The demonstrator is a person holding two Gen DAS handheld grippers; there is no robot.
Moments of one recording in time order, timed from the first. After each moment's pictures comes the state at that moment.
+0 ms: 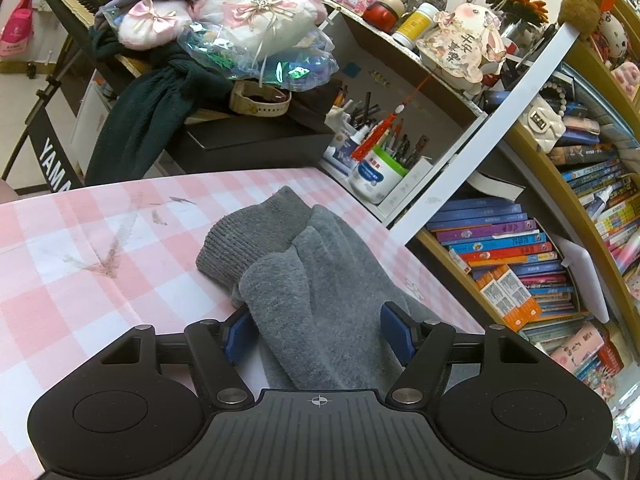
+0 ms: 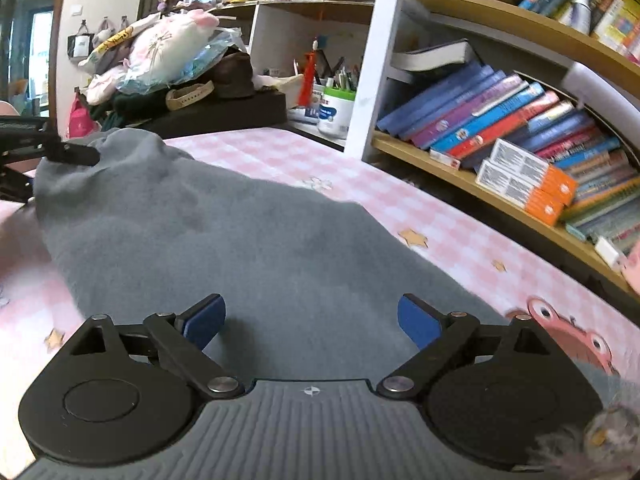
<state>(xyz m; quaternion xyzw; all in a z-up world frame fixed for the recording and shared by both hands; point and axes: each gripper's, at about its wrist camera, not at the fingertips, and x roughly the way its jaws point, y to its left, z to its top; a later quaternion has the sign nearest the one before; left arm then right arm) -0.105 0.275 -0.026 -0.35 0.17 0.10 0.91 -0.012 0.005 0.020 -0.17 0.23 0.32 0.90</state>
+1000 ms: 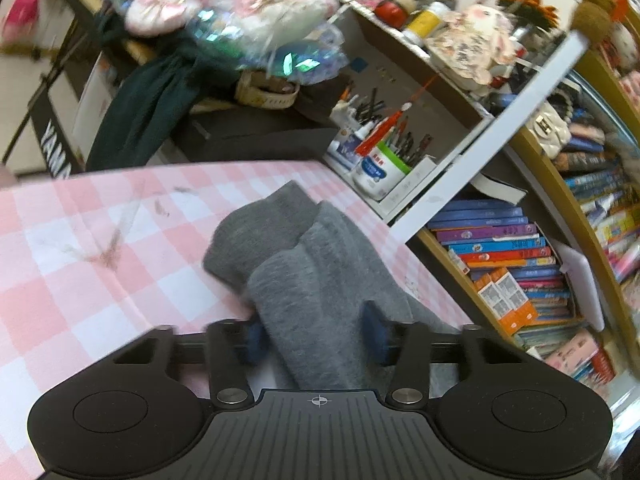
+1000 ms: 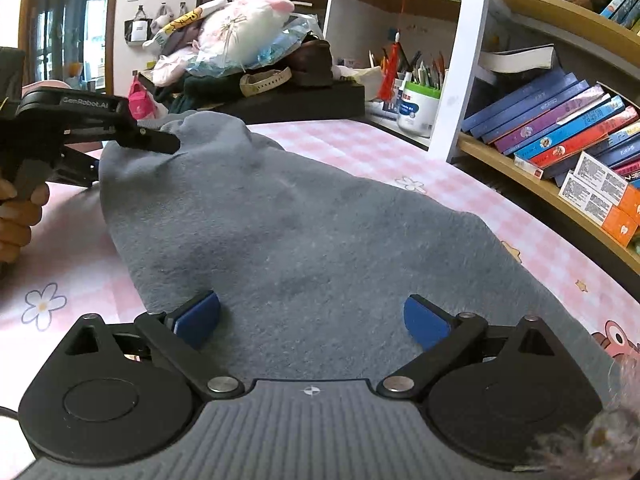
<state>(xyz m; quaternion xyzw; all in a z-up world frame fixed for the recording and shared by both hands) -0.103 0.283 -0.030 -0.39 0.18 0.10 0.90 -0.029 0.041 0.009 -0.19 0.24 0.41 0.86</state>
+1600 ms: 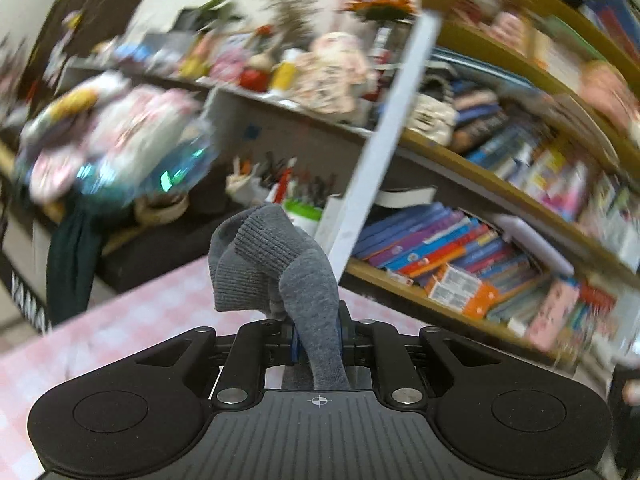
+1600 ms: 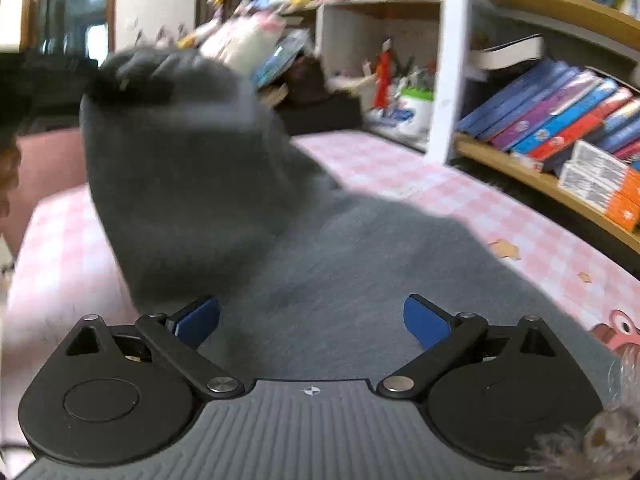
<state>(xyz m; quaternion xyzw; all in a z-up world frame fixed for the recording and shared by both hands) -0.112 0.197 0.064 -0.17 0.11 0.07 0.98 -0.017 0.007 0.028 -0.11 0.24 0.43 0.86</state>
